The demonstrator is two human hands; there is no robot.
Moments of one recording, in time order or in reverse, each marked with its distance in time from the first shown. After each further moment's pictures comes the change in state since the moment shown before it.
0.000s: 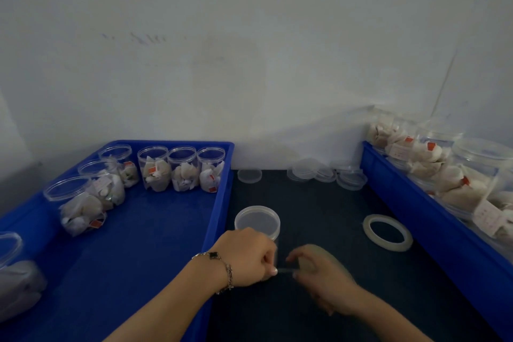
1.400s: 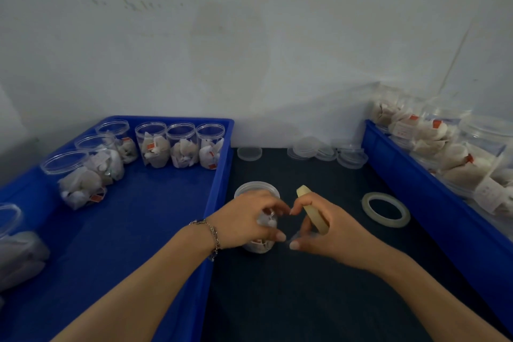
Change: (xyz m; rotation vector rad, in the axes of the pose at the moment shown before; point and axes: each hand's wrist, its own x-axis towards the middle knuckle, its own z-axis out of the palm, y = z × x) left_hand 0.004 -0.015 0.000 -0.409 0.123 0.239; right_hand -0.039 -0.047 -0.038 0.117 0.016 -0.455
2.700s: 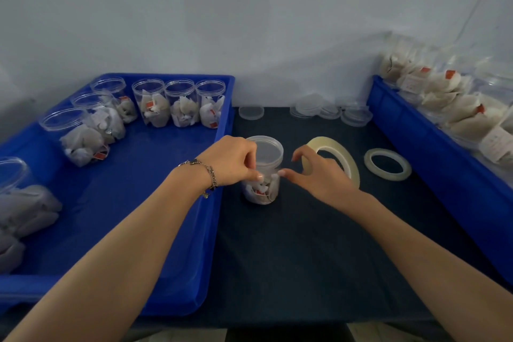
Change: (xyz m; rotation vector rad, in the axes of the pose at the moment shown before) left_hand -0.004 -0.011 -0.017 0.329 0.066 -0.258; right_hand 0.037 0.048 0.025 -0.458 0.248 0.180
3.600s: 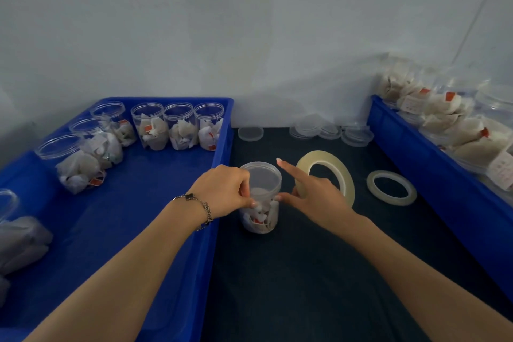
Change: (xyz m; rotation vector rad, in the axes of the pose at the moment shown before) left_hand 0.010 -0.011 0.008 0.121 0.031 -0.100; right_hand 0.022 0.008 0.004 -0.075 -0.024 -0.138
